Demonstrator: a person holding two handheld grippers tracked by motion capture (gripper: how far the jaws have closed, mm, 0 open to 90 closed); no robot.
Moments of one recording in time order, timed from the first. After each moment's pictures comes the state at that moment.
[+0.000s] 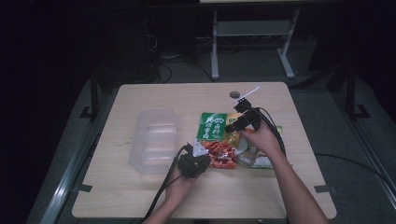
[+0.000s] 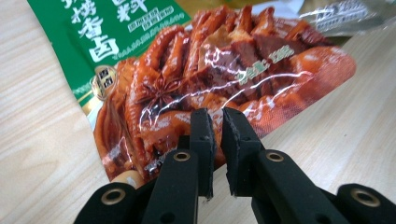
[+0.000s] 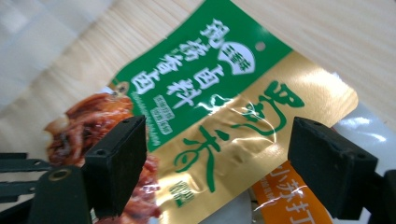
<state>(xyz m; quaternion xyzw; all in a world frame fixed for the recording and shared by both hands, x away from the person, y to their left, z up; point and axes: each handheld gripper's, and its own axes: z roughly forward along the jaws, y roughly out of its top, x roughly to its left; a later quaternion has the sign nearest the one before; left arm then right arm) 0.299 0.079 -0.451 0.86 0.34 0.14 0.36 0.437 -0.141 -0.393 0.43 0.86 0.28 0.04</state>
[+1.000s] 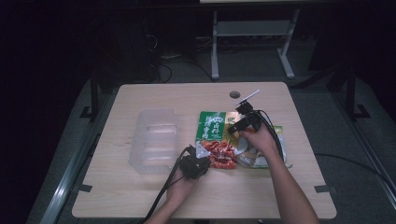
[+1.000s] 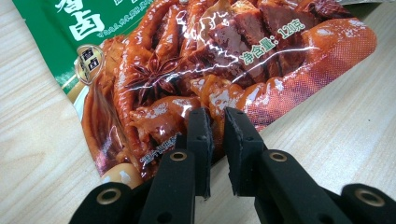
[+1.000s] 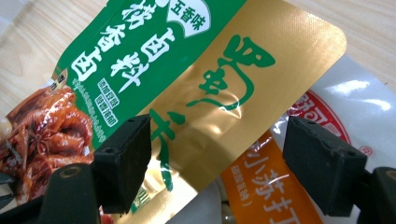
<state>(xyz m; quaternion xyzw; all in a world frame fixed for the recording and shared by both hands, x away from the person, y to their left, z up) 0.301 0.076 -0.461 0.87 0.34 0.14 0.33 0.453 -0.150 -0.420 0.48 0.84 0.25 0.02</state>
